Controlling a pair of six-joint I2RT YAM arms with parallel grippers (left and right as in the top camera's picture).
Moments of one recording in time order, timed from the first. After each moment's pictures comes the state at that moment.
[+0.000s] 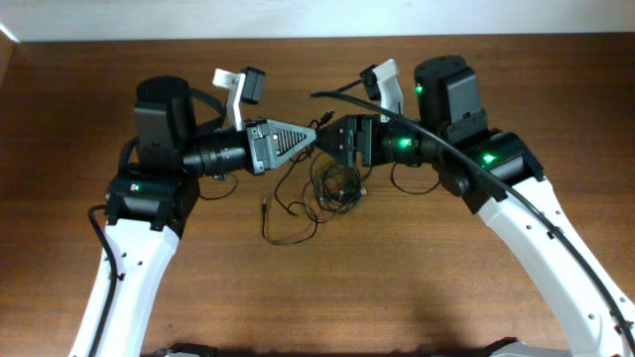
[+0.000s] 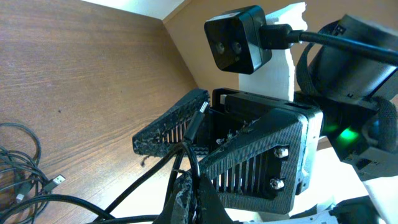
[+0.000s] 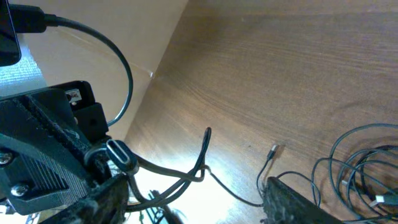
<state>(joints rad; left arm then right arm) -0.14 1.29 1.24 -0.42 1.04 -0.51 0.44 1.48 1.46 -0.60 -0.68 0.50</state>
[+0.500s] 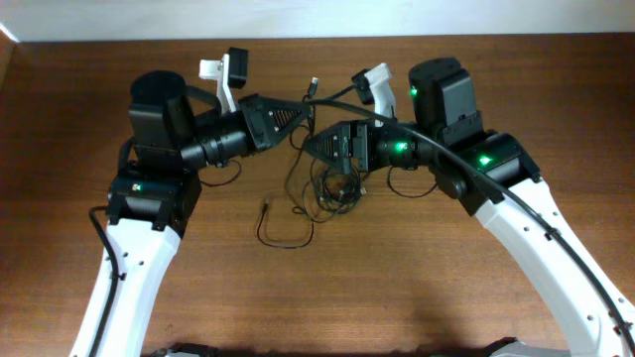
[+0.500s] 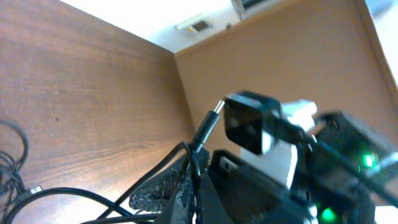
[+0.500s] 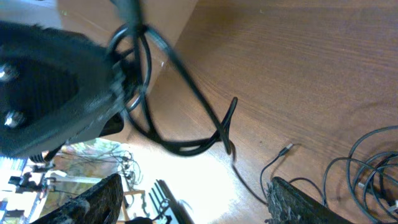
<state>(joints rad) -0.14 1.29 1.24 -0.27 0.90 -0.85 0.46 1.48 1.46 -0.60 -0.73 0.47</state>
